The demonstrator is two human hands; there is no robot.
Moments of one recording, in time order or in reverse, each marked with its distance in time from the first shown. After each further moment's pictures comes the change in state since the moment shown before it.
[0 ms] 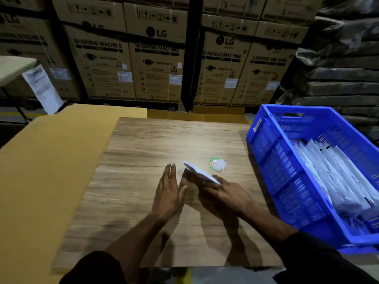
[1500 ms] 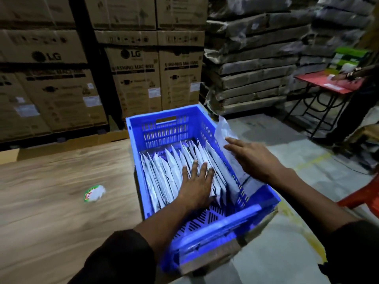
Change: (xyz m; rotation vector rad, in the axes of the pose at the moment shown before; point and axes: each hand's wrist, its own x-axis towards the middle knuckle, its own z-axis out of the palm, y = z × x) left_hand 0.064 0.462 0.214 0.501 -0.502 0.585; right_hand -0.342 0.333 -0.093 0.036 0.155 0.555
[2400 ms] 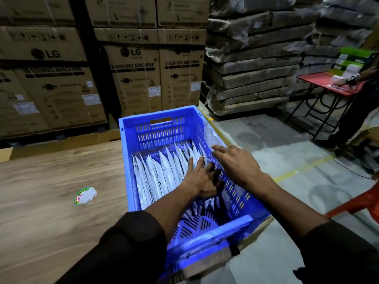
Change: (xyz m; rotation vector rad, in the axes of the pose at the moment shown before) left_hand 0.063 0.011 -0.013 -0.019 -0.032 0.065; right_hand 0.022 -0.022 0.003 -0.181 -0.153 0.019
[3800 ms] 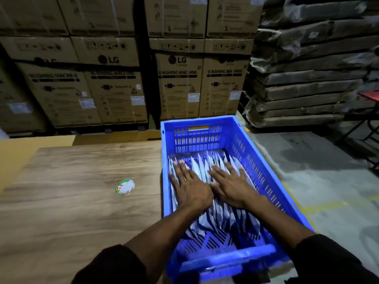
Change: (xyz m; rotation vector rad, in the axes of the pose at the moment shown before) left_hand -0.083 -0.043 -0.024 -0.196 0.018 -0.836; right_hand 0.049 -0.072 0.060 0.323 -0.221 -0.136
